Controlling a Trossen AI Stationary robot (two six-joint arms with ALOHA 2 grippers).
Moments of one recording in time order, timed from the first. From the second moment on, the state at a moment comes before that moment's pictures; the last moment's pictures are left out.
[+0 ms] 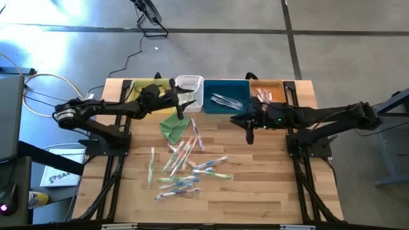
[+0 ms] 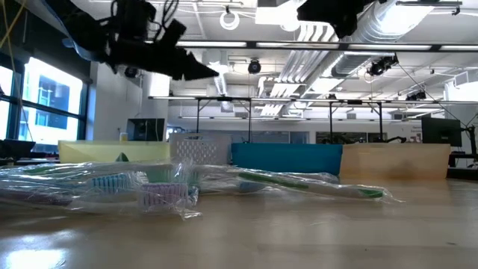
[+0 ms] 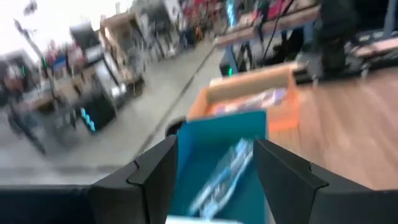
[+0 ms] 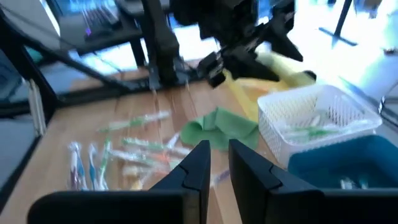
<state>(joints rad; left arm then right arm) 0.45 1.31 0.59 0.72 0.14 0.39 0.02 1.04 0.84 -0.10 0.18 0.19</state>
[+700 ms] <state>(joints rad) 0.36 0.96 0.34 0.75 -0.02 0.44 0.02 0.75 0.57 0.08 0.18 0.17</state>
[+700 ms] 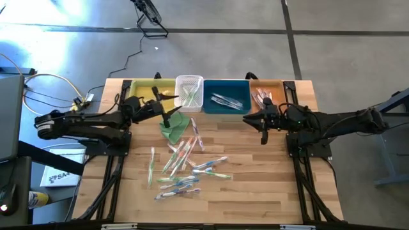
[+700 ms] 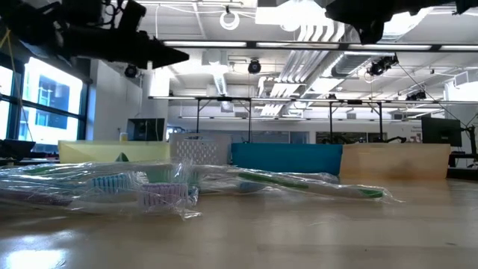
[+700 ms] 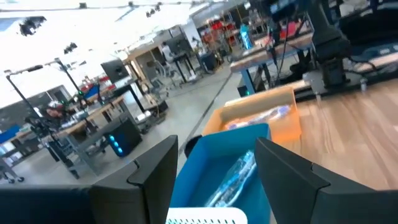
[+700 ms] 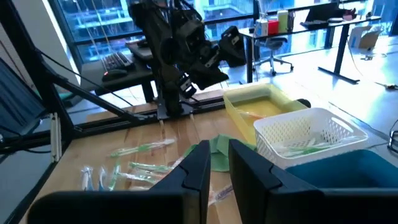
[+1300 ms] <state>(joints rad) 0.21 0.74 0.25 0.68 -0.01 0.41 0.02 0.70 0.41 0.22 0.18 0.19</state>
